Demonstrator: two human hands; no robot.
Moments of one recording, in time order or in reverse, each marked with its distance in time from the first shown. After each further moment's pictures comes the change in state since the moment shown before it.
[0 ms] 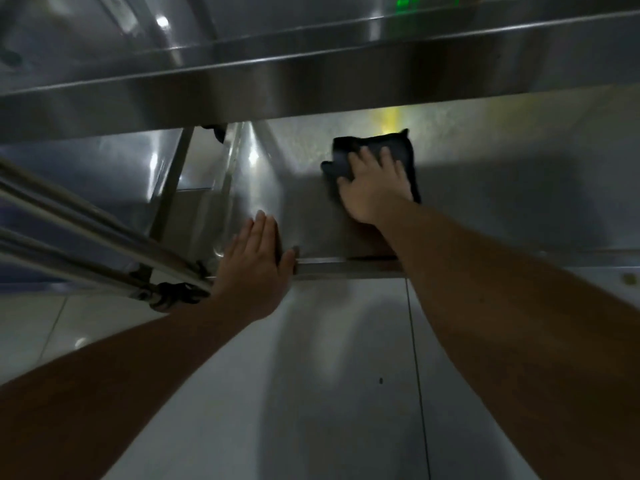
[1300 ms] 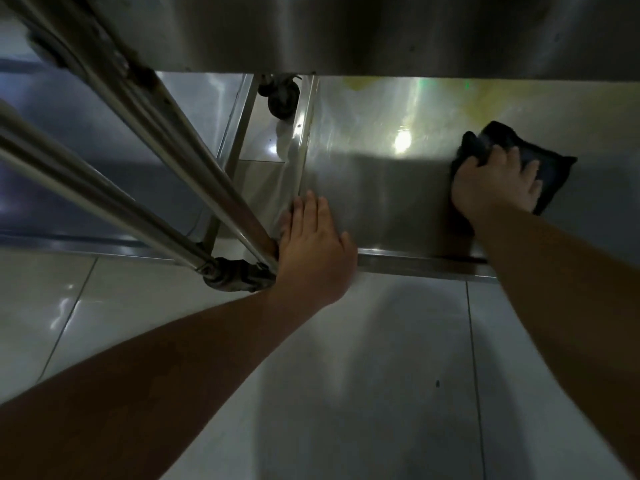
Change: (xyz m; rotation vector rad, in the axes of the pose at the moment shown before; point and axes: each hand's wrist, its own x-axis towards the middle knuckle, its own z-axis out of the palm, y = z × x) left_hand 0.002 -0.030 0.000 -0.197 -0.007 -0.086; right_hand -0.002 -0.006 0.014 0.113 0.260 0.499
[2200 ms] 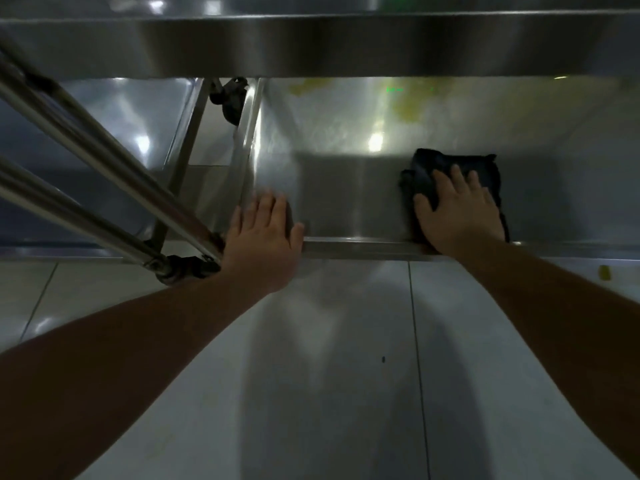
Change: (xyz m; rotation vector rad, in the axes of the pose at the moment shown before) left_hand -0.010 0.017 0.000 0.174 0.073 0.083; right_hand -0.025 0.100 -0.033 -0.248 -0.094 -0.325
